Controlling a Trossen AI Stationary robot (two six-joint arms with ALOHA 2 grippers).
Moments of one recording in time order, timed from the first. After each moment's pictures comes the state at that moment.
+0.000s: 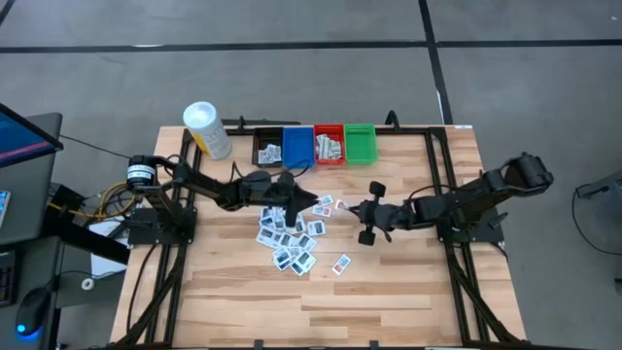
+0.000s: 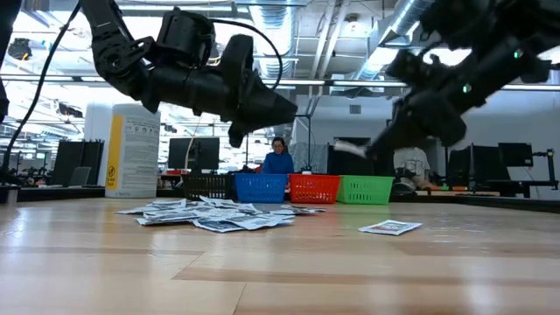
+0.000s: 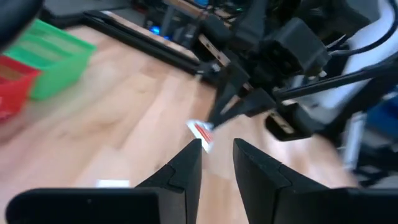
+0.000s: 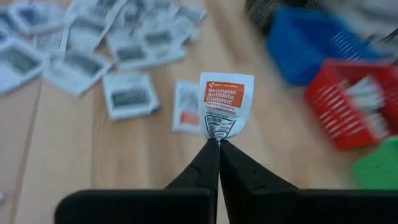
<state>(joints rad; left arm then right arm) 0.10 1.71 0.61 0.94 0.11 -0.38 0.18 1.36 0.46 0.24 0.51 0.03</state>
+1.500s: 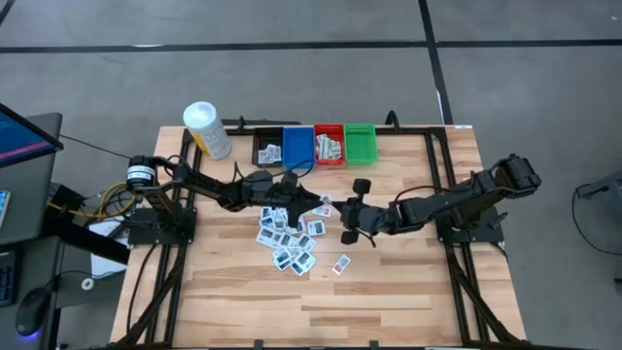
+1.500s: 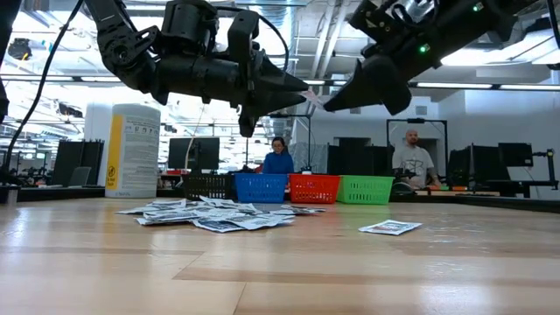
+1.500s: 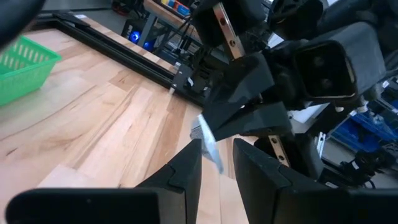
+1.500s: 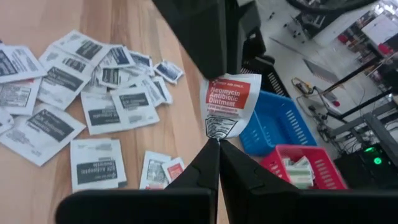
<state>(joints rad) 0.08 1.71 0.66 0.95 0.14 -0.45 0.22 1.48 0.73 0.19 0.68 -0.22</state>
